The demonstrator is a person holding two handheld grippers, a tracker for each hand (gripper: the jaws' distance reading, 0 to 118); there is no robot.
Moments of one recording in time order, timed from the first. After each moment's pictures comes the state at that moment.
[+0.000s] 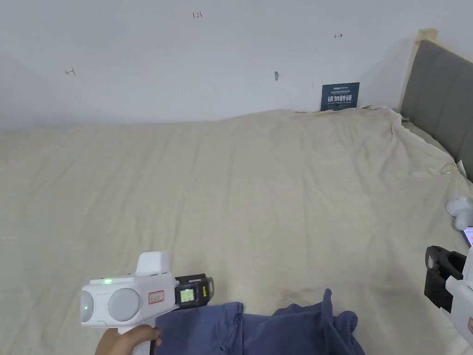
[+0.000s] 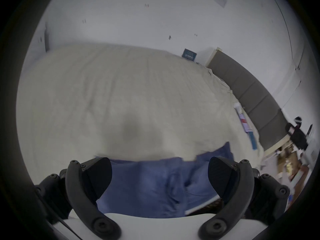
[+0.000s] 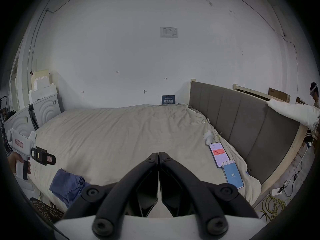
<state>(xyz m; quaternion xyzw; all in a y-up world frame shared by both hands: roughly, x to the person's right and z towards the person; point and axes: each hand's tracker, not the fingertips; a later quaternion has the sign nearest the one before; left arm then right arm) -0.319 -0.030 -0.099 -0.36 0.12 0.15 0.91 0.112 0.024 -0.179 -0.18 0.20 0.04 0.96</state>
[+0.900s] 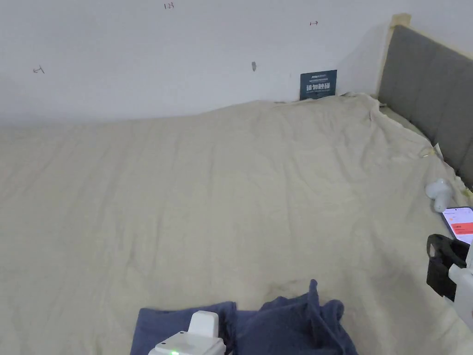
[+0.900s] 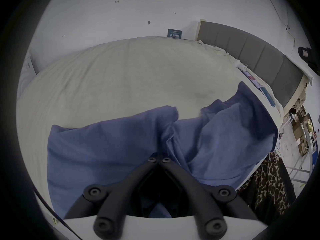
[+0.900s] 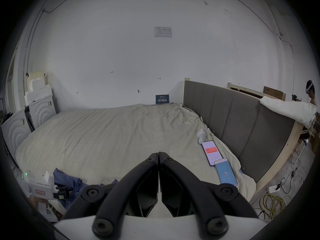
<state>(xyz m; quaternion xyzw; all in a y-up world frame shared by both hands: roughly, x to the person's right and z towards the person) -0.219 -0.160 -0.111 -0.41 0.05 0.08 0.91 0.131 0.025 -0.178 -0.18 0.17 0.03 0.97</state>
